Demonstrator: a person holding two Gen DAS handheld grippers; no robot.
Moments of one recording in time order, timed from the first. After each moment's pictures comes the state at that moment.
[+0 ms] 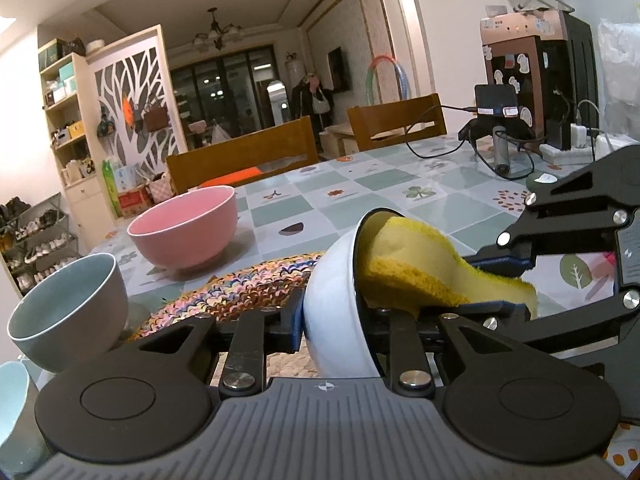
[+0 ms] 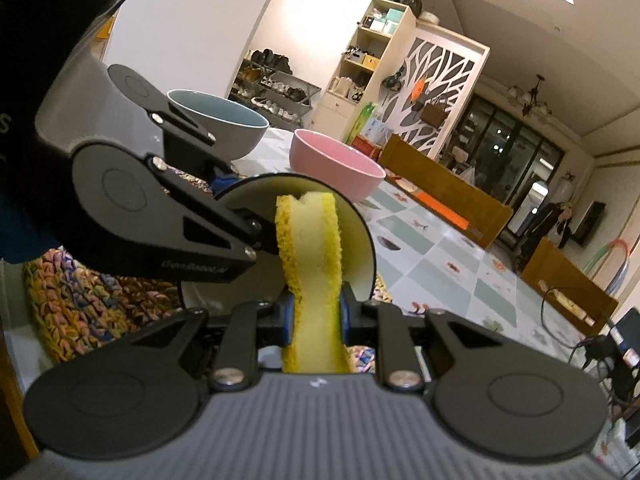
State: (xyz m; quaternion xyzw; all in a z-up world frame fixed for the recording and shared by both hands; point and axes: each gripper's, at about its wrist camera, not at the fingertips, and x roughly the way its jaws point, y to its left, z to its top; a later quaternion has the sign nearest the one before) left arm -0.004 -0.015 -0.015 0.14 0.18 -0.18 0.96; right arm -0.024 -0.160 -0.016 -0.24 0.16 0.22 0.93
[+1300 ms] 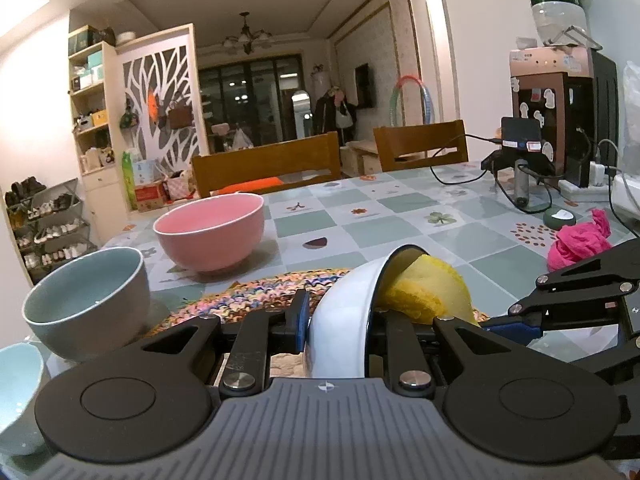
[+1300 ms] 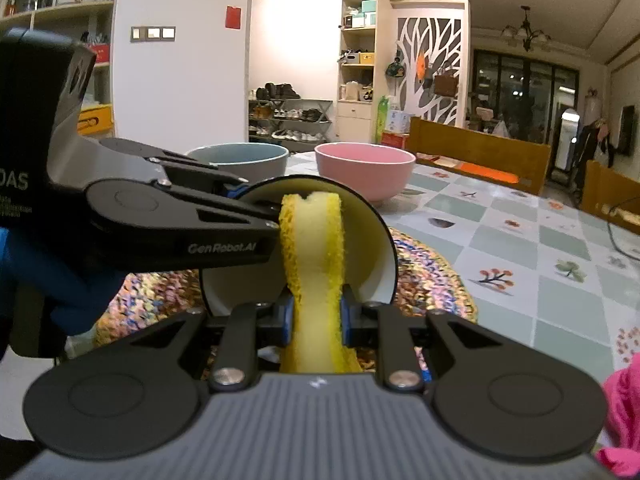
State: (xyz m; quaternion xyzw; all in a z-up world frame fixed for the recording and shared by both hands) left arm -0.007 0.005 -0.001 0.10 0.17 -0.16 0.97; right arm -0.023 -0.166 -0.011 -0.06 0.19 0.29 0.93
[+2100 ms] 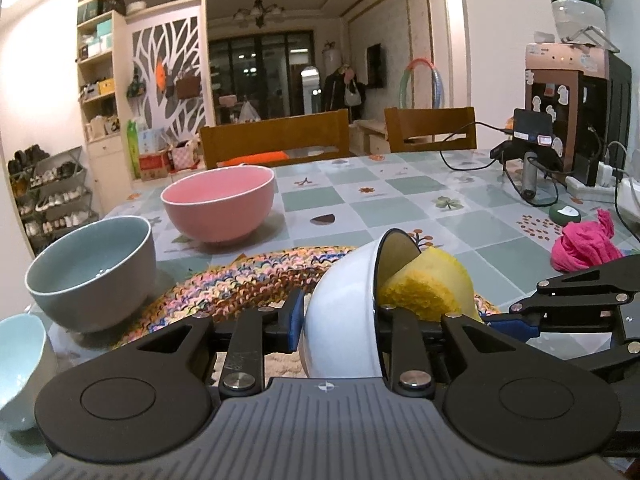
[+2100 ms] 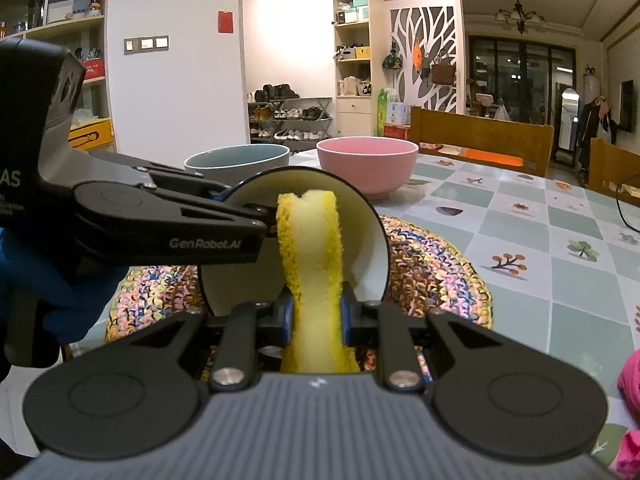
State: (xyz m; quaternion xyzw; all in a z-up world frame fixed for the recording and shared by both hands) left arm -0.006 0.014 -0.001 0.07 0.21 -0.14 0.96; right arm -0.026 -0.167 -0.014 -0.04 0.20 0.29 0.93
